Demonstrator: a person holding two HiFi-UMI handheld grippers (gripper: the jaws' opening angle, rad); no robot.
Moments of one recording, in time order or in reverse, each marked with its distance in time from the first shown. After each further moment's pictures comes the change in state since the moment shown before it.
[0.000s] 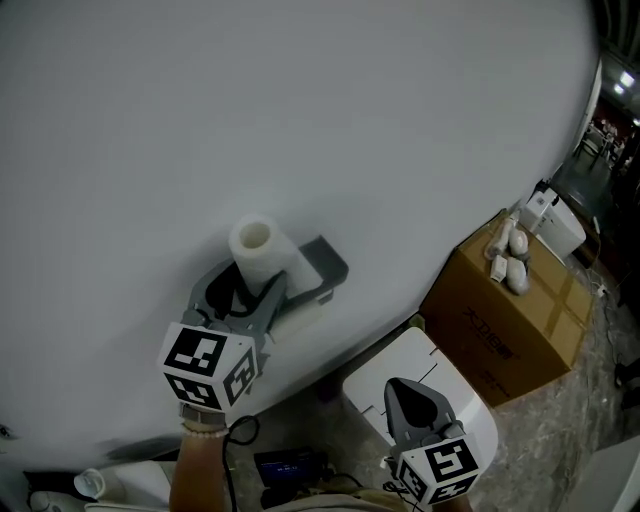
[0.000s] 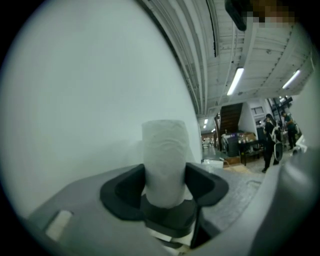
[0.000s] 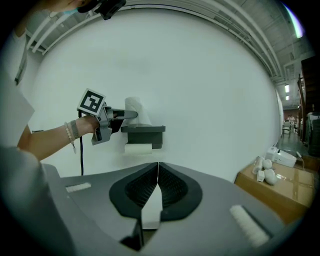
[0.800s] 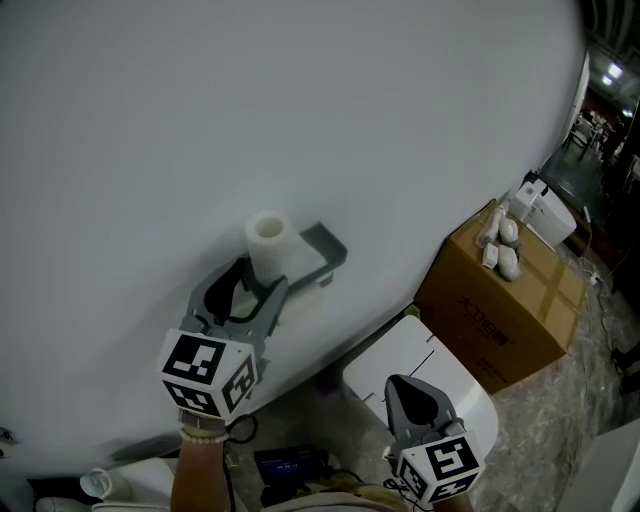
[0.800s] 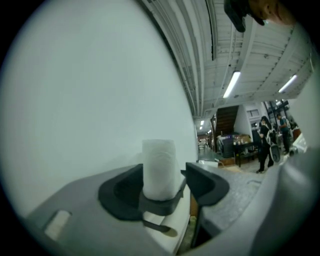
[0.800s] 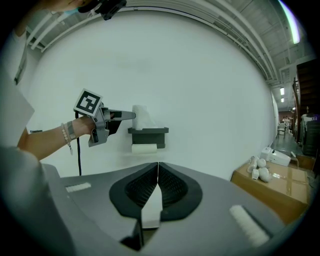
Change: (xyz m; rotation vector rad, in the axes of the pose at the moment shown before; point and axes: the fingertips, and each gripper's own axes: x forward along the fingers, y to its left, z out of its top) left arm -0.038 -0.019 0.001 -0.005 -0.006 -0.046; right arm -0.031 0.025 -0.004 0.005 -0.010 -0.051
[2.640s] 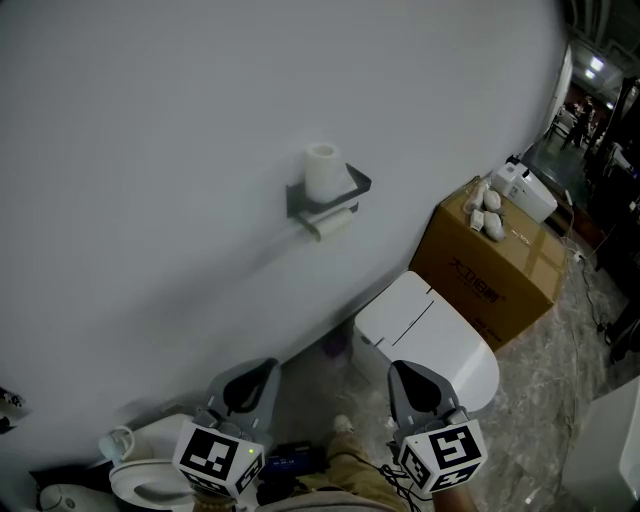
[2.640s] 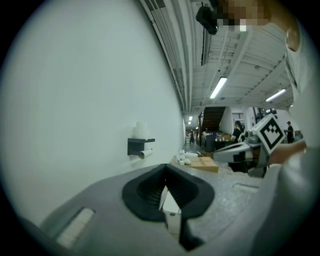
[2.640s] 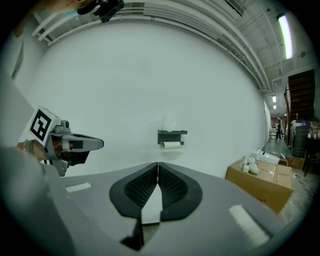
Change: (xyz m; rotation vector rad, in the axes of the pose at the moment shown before) left arm -0.290 -0.085 -0.082 -0.058 0.095 -0.137; right arm -0.121 0.158 -0.029 -0.015 -0.042 -0.076
